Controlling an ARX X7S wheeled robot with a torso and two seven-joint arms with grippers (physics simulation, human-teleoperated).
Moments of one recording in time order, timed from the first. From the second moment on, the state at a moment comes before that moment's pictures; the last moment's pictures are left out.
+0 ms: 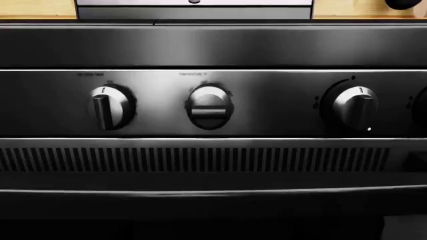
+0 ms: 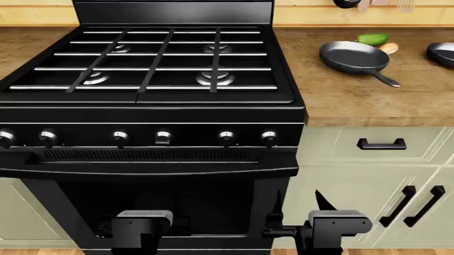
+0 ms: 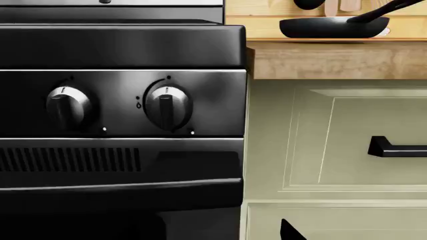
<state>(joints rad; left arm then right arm) 0.00 0.00 0.00 0.00 0.00 0.00 0.00 0.00 0.00 0.00 0.00 0.00 0.00 0.00</state>
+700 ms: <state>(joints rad) -0.01 -0.07 0.10 -0.05 -0.05 0.03 -0.03 0.00 0.07 -0.12 0.05 -0.01 -0.03 0.09</state>
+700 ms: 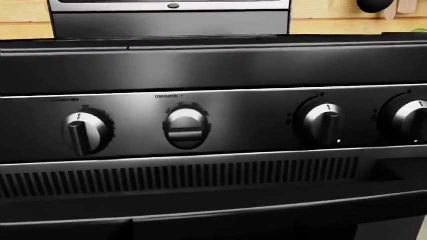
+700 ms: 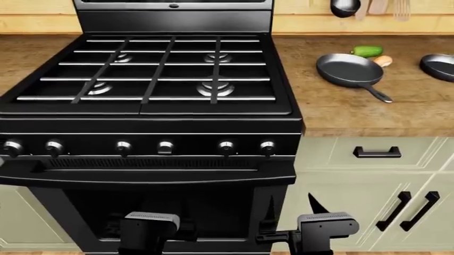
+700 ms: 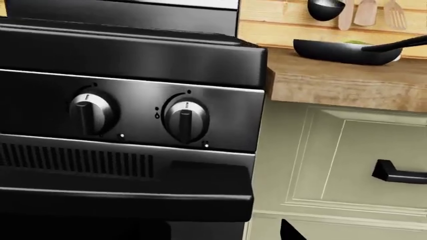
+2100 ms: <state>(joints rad) -0.03 -0.13 0.17 -0.07 -0.13 0.02 -0.10 0.02 0.12 -0.20 0.08 0.12 0.01 0.13</state>
